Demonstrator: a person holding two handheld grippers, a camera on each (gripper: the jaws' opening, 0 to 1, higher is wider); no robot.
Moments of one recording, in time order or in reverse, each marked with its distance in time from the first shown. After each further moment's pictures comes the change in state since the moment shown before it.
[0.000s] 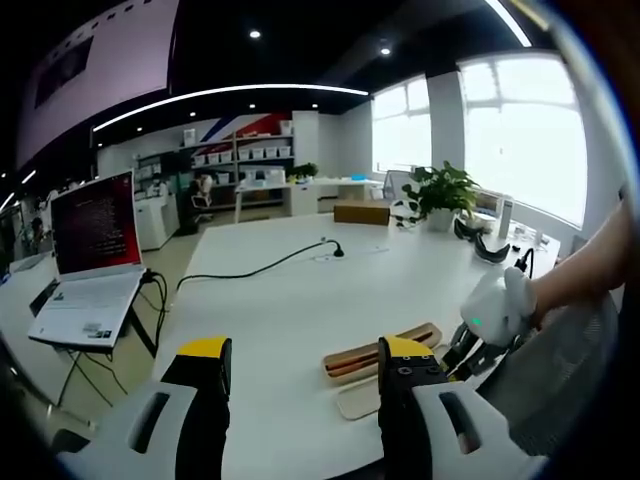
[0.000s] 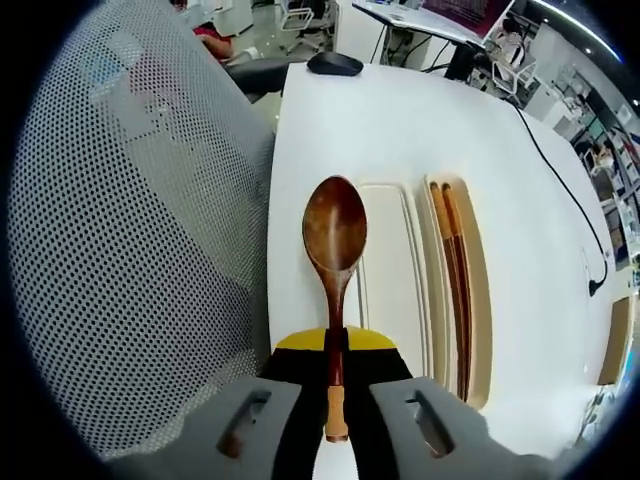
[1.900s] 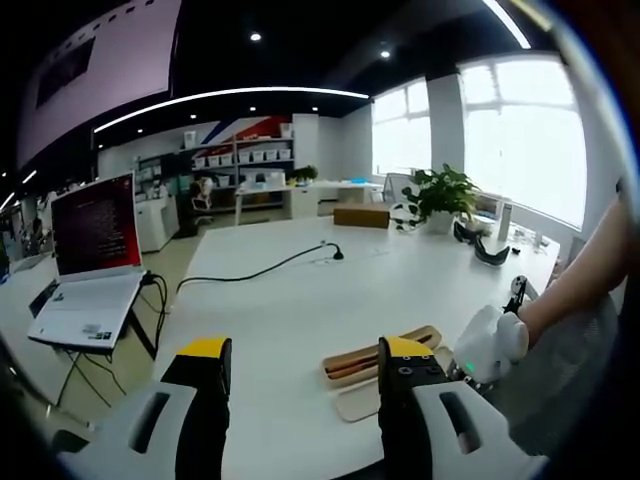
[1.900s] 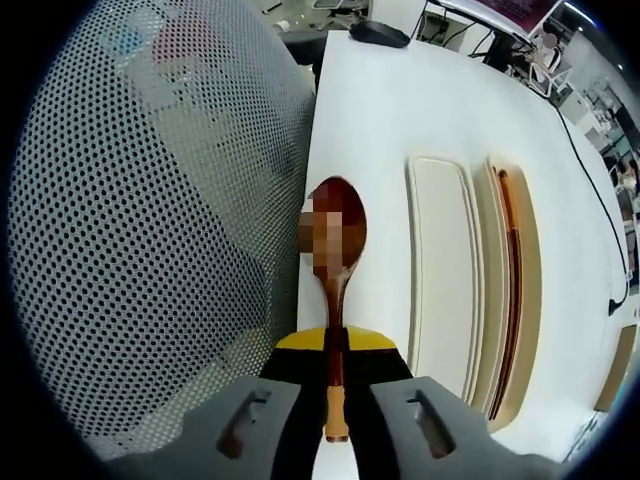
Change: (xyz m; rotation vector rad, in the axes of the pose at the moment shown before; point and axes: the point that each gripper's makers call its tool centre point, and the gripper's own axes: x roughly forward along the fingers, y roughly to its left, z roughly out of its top) left arm -0.001 0.000 0.002 0.002 -0.013 -0.001; right arm 0.033 0.031 -0.017 -0.090 0.073 0.102
